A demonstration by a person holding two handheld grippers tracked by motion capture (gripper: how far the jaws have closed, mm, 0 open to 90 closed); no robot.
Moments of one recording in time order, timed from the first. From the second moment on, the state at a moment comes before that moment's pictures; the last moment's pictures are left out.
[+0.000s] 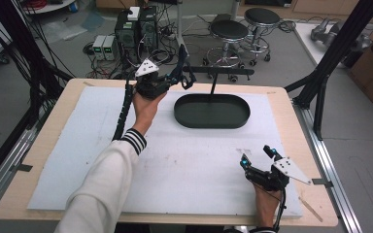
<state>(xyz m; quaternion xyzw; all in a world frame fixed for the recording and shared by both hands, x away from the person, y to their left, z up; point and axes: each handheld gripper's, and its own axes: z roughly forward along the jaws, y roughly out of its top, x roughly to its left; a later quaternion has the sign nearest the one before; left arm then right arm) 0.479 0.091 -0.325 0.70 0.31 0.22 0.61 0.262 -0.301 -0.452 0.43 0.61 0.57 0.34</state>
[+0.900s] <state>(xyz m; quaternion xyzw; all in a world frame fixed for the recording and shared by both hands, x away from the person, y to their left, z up) 0.478 0.105 -0.381 0.71 0.36 0.17 0.58 0.262 -0.301 -0.452 0.43 0.61 0.57 0.34</state>
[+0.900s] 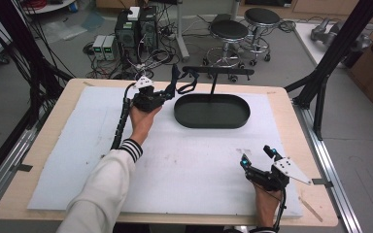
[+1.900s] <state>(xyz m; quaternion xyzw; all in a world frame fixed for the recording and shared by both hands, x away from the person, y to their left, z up) 0.470 0.108 -0.388 0.73 0.37 0.09 0.57 0.261 -0.303 -0.452 0.43 0.60 0.58 0.34</state>
